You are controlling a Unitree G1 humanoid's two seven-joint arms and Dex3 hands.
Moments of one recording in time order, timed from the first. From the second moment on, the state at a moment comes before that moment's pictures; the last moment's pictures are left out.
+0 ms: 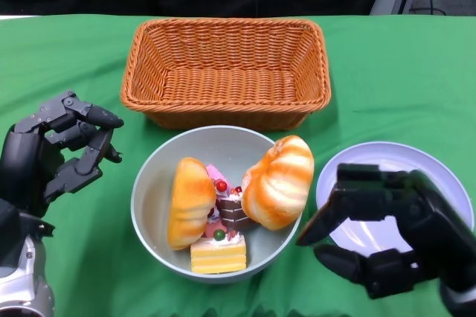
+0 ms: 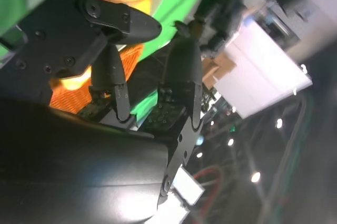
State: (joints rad) left arm -0.47 0.14 0.25 0.99 -0.23 -0.93 -0.43; right arm 0.00 -0.15 0.04 -0.08 -0.30 -0.85 0.25
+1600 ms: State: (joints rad) left arm -0.48 0.13 0.23 1.00 -0.19 -0.98 -0.41; right arm -0.52 -0.40 0.28 0.41 -0.88 -0.90 -0.23
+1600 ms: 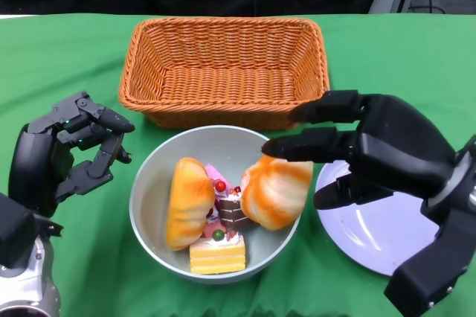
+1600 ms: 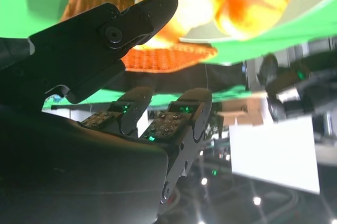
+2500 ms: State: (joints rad) left arm -0.48 0.11 0.22 1.00 -0.19 -0.99 -0.41; right arm -0.68 -0.41 0.54 0.68 -1.04 -0.93 -0.56
